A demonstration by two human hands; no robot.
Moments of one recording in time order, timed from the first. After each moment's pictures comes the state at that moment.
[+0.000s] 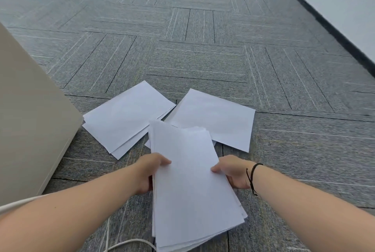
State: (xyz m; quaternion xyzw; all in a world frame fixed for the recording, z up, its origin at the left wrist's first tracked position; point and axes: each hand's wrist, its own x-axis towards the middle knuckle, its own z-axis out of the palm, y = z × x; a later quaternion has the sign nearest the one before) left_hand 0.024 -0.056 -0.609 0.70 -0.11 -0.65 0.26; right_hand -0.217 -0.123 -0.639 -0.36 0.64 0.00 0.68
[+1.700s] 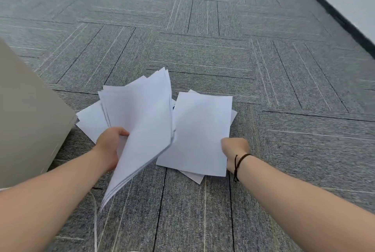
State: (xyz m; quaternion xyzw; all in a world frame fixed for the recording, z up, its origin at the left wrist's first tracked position) left_hand 0.106 -0.097 -0.605 0.68 -0.09 -0.58 0.44; right_hand -0.183 -0.172 -0.645 -0.27 0.79 -0.25 0.49
